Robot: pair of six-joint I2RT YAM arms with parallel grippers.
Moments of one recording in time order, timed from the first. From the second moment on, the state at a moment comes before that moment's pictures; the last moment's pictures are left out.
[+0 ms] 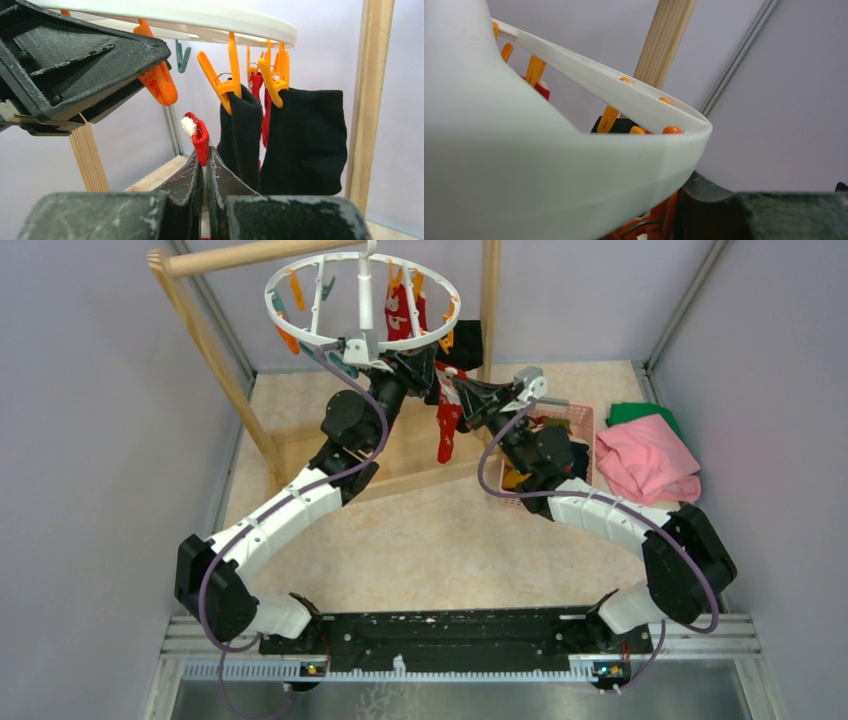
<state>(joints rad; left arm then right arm) -0.66 1.37 1.21 0.57 -0.24 -0.34 0.67 1.45 0.90 1.07 0.02 0.14</state>
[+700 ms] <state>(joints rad) -0.66 1.36 1.21 0.57 -0.24 -0.34 0.67 1.46 0.93 1.09 -0.04 0.16</state>
